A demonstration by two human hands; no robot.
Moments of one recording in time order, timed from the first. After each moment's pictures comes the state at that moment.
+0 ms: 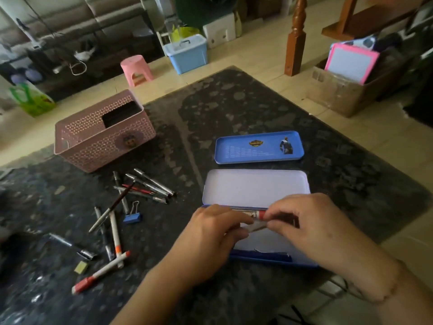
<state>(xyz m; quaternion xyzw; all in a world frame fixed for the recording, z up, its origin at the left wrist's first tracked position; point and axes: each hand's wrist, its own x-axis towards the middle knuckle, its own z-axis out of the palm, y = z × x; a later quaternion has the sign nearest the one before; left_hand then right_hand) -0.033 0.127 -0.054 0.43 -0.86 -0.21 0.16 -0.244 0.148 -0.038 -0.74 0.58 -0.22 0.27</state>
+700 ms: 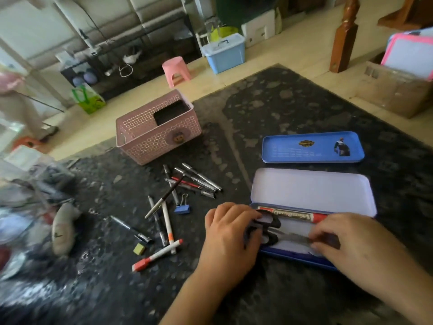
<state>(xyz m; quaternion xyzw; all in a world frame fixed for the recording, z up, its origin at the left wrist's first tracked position) 0.010 0.147 -0.081 0.57 -0.78 -0.09 0.24 -0.213 0.153 -0.049 -0.73 0.63 -0.09 0.24</state>
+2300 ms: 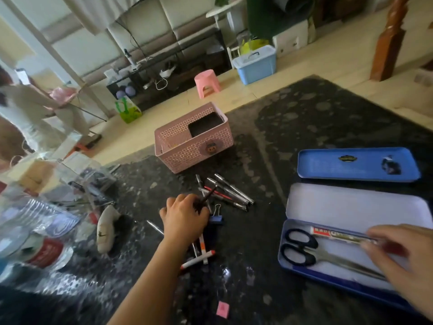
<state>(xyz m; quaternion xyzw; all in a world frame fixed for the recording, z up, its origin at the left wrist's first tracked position) 0.147 0.079 -0.070 0.81 -0.58 -0.02 0.09 -0.226 0.146 -0.073 -0.67 0.65 -0.29 0.20</state>
